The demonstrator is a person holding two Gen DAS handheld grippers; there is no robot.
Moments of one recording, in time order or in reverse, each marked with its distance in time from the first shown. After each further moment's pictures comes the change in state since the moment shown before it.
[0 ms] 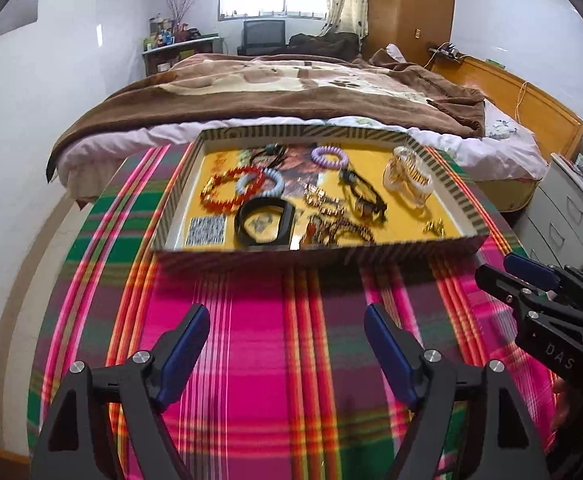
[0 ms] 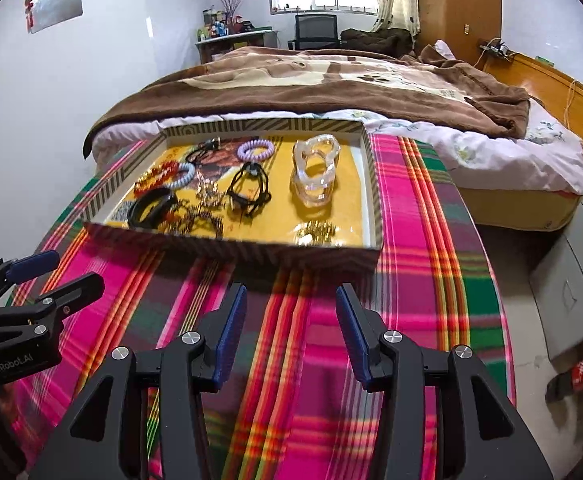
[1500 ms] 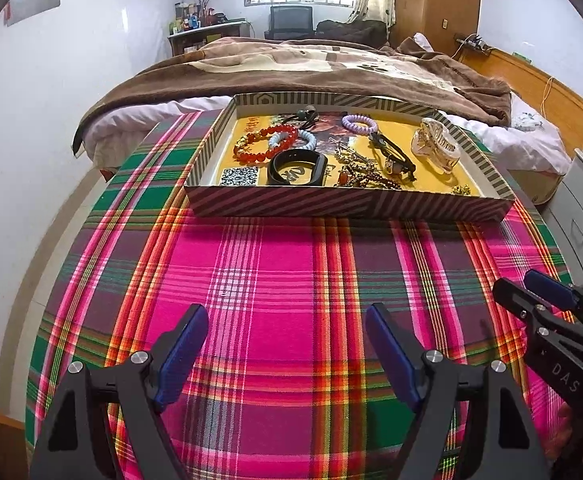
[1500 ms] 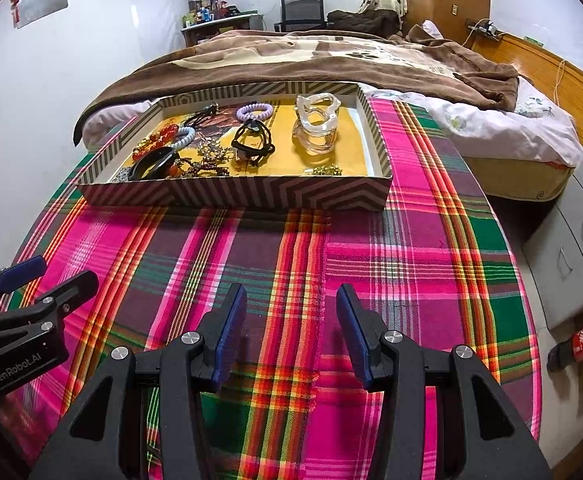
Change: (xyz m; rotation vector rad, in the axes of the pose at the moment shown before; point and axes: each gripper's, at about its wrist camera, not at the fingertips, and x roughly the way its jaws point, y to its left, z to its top) left arm -0.002 0.004 -0.032 -0.038 0.049 0.092; right arm -0.001 0.014 -0.032 0.036 0.058 -0.035
